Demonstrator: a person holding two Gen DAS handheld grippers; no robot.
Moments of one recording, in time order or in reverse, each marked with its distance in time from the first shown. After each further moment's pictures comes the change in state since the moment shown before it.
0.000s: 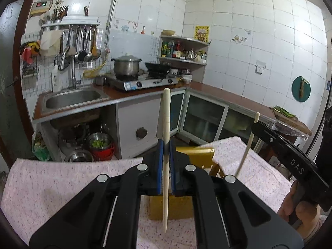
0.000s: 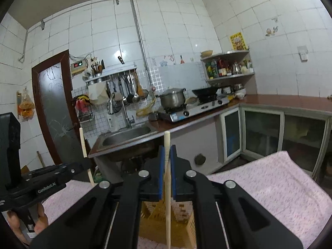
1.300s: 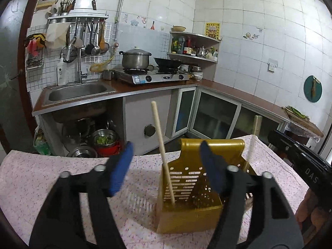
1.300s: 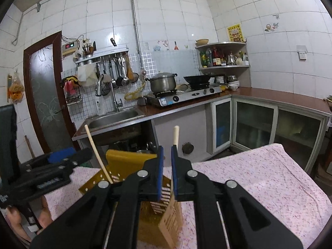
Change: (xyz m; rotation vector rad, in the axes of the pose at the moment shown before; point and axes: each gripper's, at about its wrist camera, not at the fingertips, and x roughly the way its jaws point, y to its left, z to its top) left arm 0.061 0.017 -0.041 -0.033 0.017 0.077; right arm 0.037 -0.026 -0.040 -0.053 0.112 -0.071
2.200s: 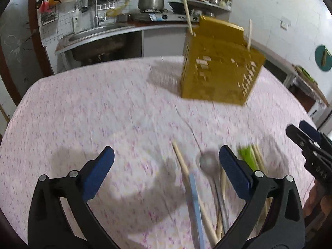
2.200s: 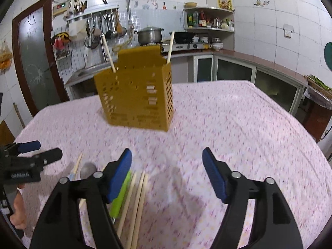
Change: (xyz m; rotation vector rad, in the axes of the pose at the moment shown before) left arm -0.101 0.026 -0.152 -0.005 0.398 0.089; right arm -0.109 0.030 -0.141 -0.028 0.300 -0.152
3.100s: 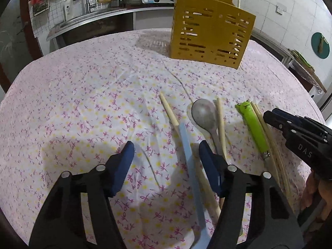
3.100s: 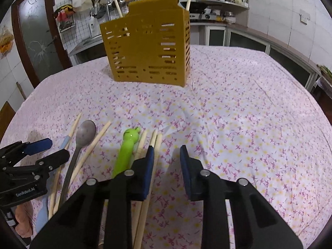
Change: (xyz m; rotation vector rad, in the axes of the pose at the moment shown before) left arm 0.020 -0.013 -0.047 0.022 0.087 -0.035; right arm 0.039 0.014 -0.028 -0.042 0.210 0.058
